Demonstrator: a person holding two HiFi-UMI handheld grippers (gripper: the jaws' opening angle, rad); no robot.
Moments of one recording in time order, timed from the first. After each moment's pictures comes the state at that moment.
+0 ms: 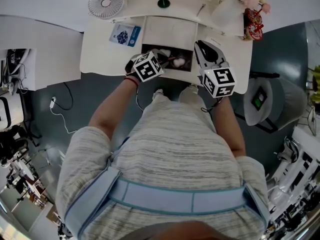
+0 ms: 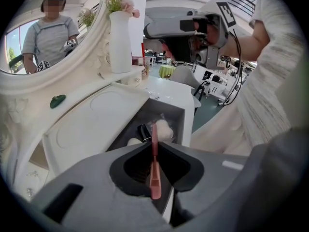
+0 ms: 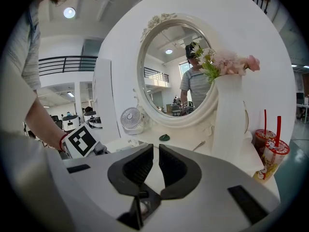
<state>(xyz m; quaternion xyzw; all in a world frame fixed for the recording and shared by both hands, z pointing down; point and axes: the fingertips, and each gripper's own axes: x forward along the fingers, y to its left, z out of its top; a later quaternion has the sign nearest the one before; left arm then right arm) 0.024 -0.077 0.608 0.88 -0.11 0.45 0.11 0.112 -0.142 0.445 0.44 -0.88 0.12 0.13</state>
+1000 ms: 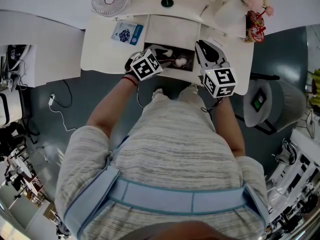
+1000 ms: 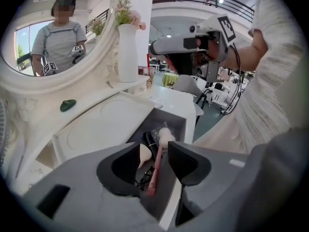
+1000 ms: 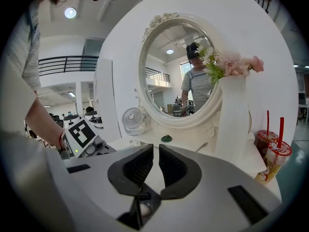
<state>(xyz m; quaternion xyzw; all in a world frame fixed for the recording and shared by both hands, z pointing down) 0.018 -0.085 0.588 0.89 -0.13 0.41 0.11 0.103 -0.141 0.442 0.44 -0.88 0.12 0.13</state>
